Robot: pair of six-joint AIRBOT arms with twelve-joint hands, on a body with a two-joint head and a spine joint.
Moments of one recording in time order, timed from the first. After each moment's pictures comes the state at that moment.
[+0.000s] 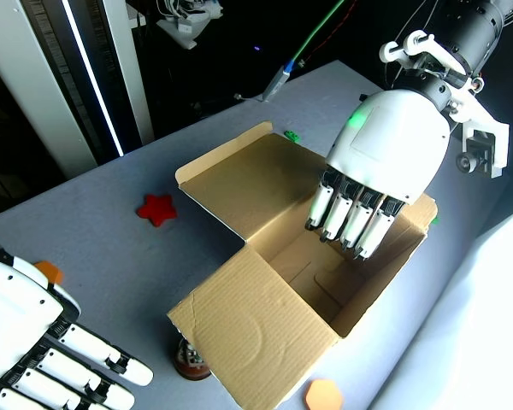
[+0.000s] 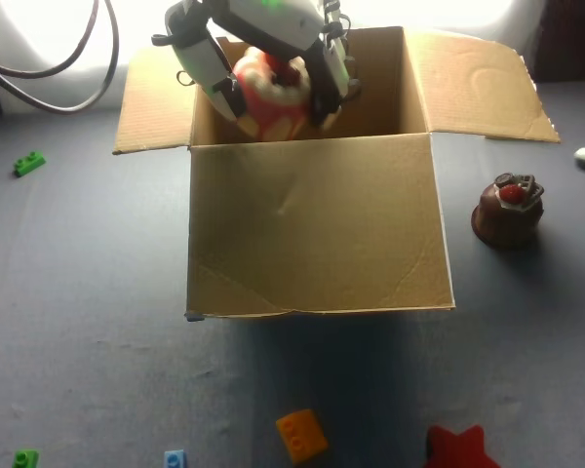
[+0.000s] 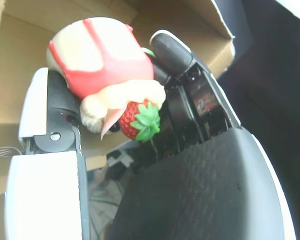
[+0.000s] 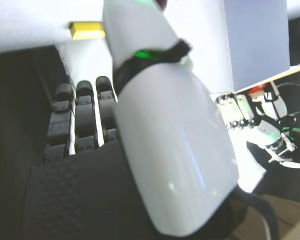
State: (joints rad) left arm -0.19 -1.51 1.91 2.32 -1.09 -0.64; right arm -0.45 -0.71 0.91 0.74 0.29 -1.30
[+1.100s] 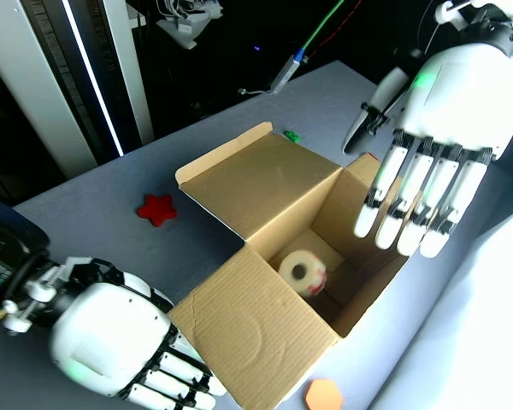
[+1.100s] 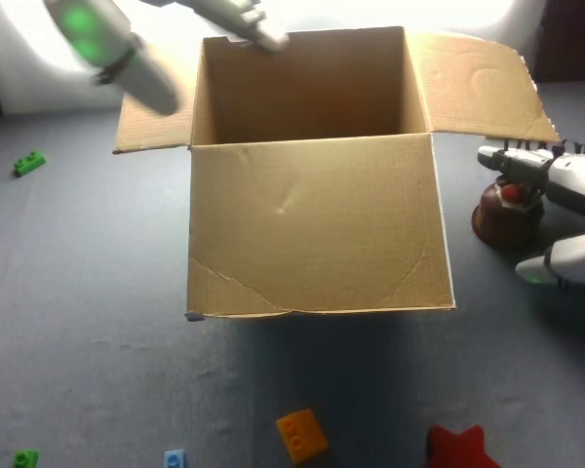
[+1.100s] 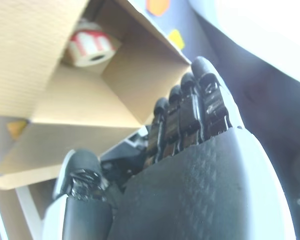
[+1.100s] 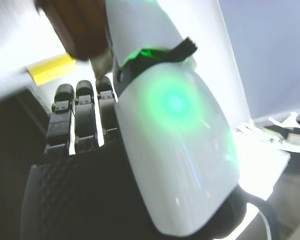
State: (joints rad) left arm -0.30 -1.31 1.88 2.41 -1.13 -0.65; right arm -0.45 -1.08 1.21 0.74 0.40 -1.16
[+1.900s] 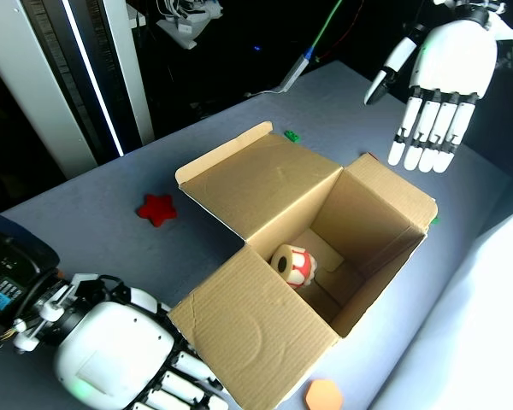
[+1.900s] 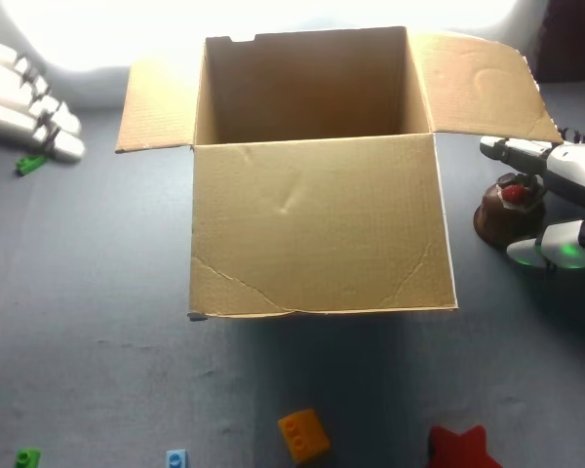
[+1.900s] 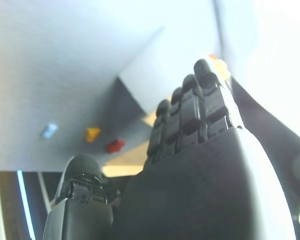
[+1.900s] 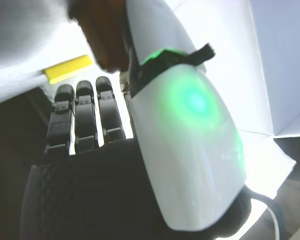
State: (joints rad) left arm -0.20 -0.89 1.62 2.46 -1.14 -0.68; right arm -0.45 -1.12 1.27 0.74 0.42 -1.16
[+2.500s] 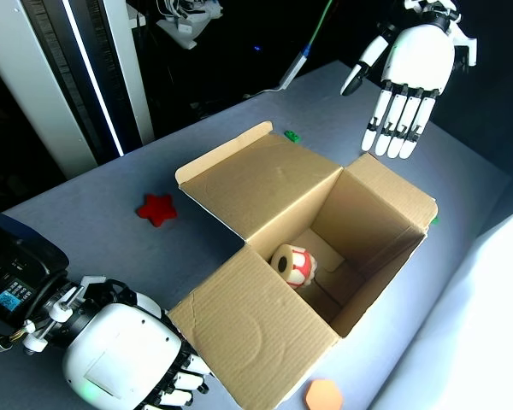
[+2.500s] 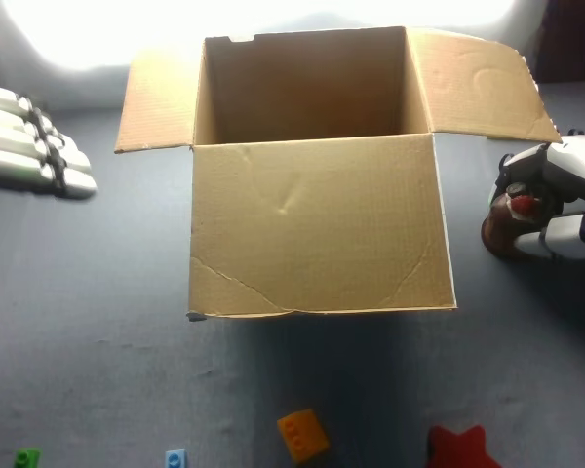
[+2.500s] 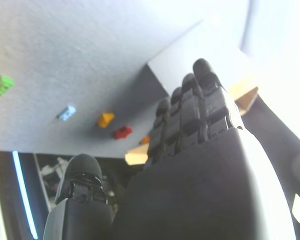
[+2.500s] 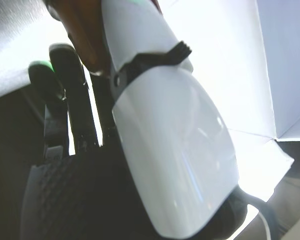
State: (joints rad) left arm 0.07 -0.77 1.46 2.06 -0.98 -0.51; right arm -0.44 -1.13 1.28 0.75 0.43 -1.17
